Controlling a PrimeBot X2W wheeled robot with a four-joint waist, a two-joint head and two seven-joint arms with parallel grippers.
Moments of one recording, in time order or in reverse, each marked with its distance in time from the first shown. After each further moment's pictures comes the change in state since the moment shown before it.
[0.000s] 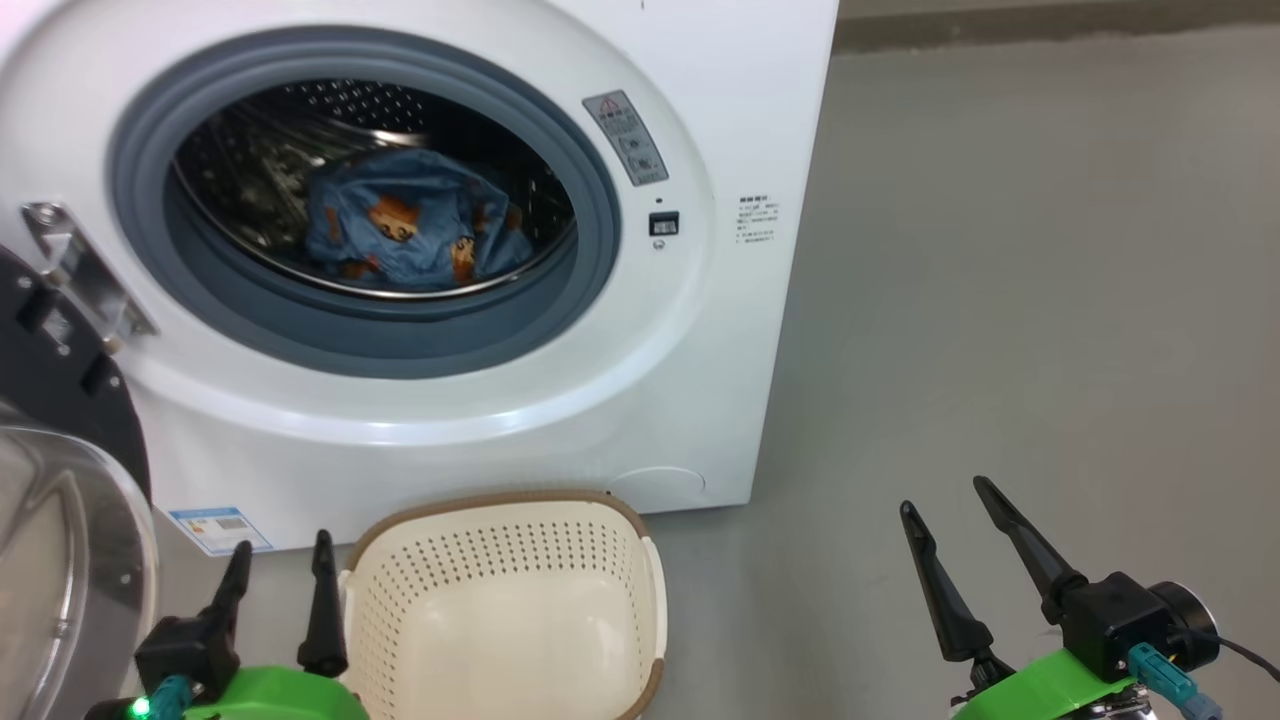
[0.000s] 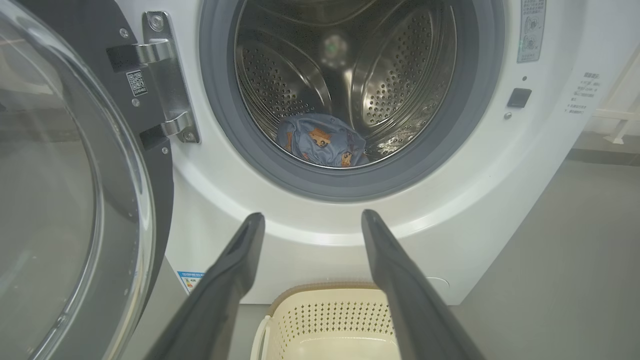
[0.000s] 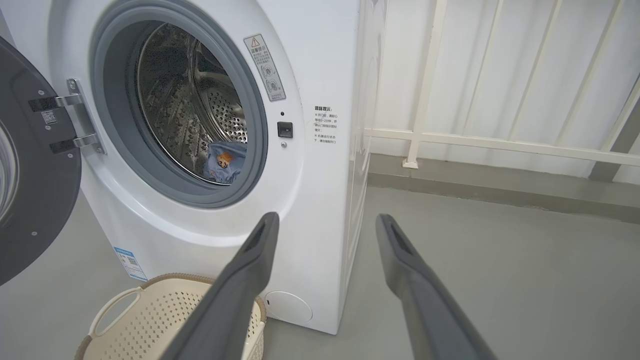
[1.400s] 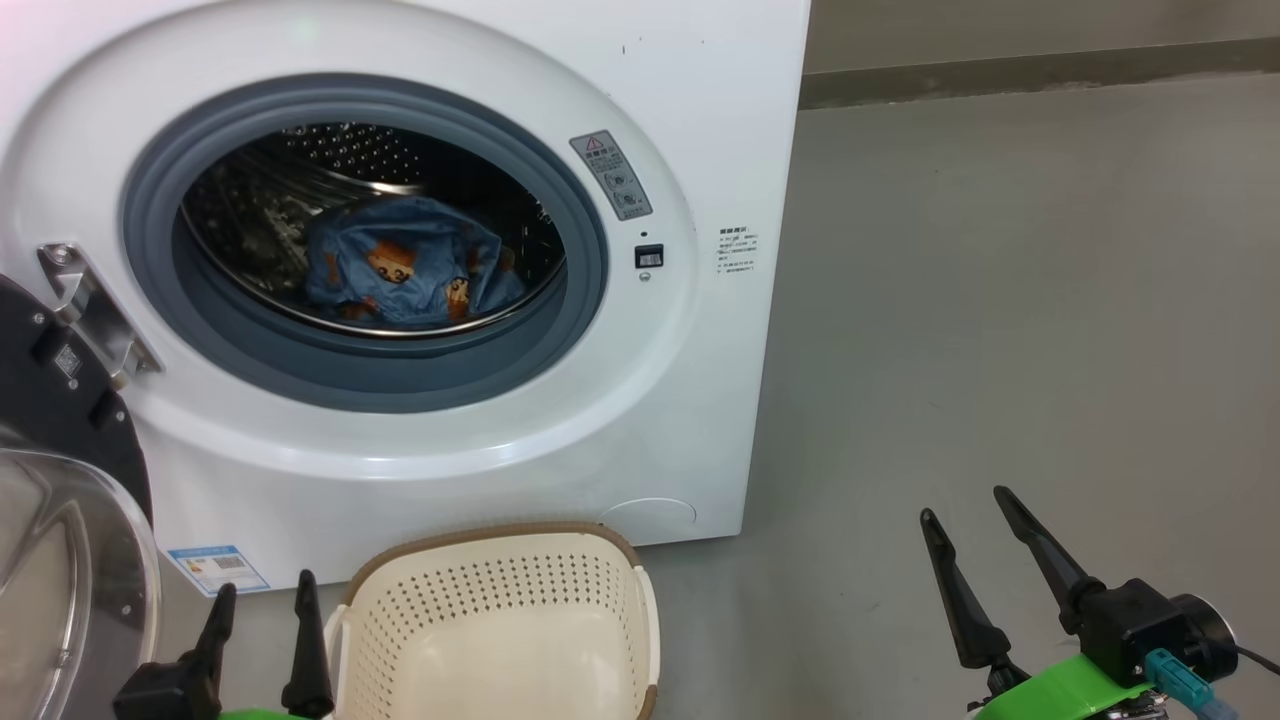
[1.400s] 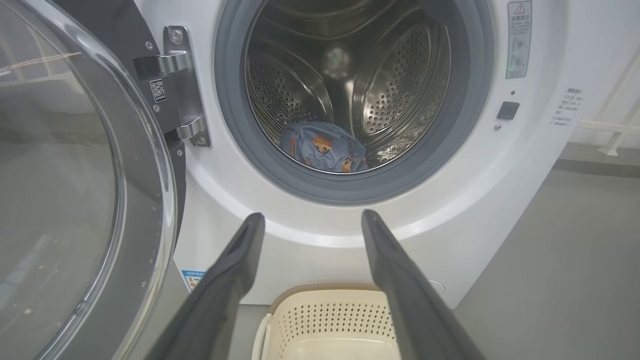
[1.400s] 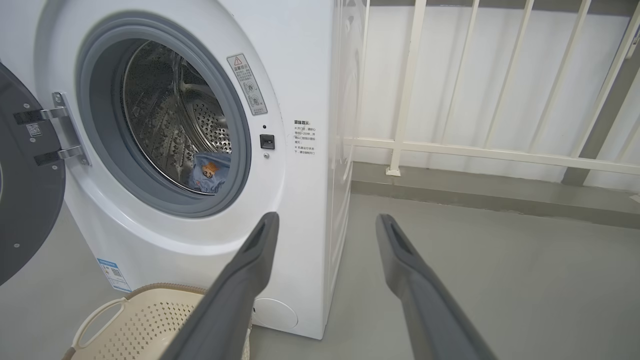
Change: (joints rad) left arm 0.077 -0.007 0.044 -0.038 -0.007 -0.060 0.000; right arm 0.013 -0.010 -0.026 0.013 0.007 0.000 0.000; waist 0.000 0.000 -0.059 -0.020
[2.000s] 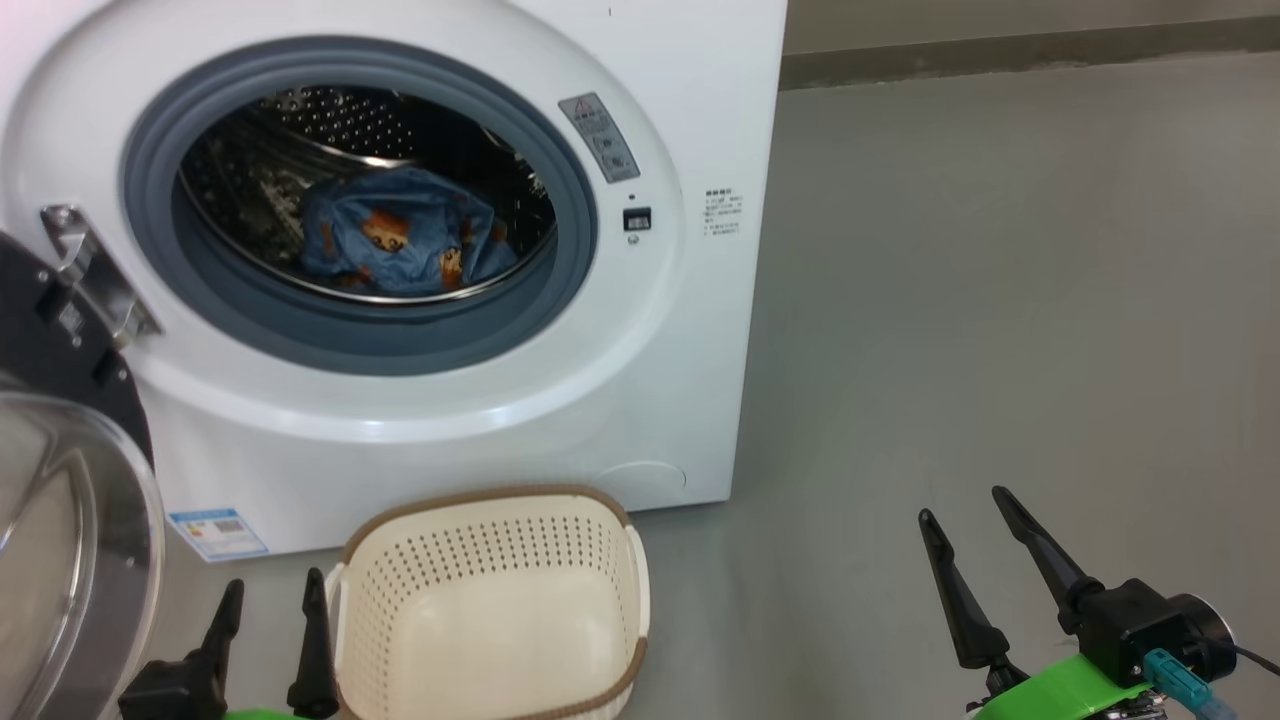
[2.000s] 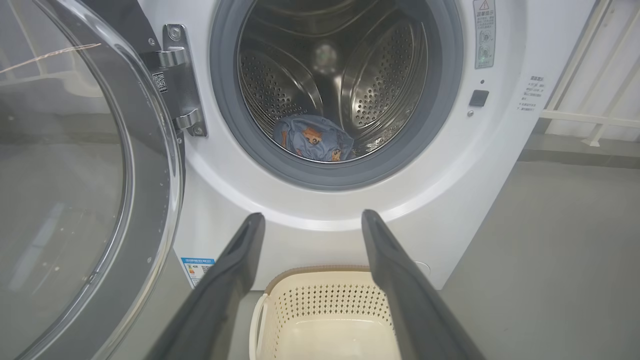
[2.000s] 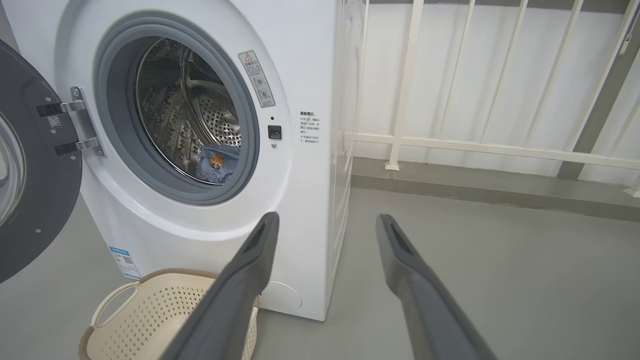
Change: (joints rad) left arm 0.003 0.000 -0.005 -0.010 0.010 0.018 0.000; right arm 0.000 0.000 0.004 0.000 0.000 0.000 0.000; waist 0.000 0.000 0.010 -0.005
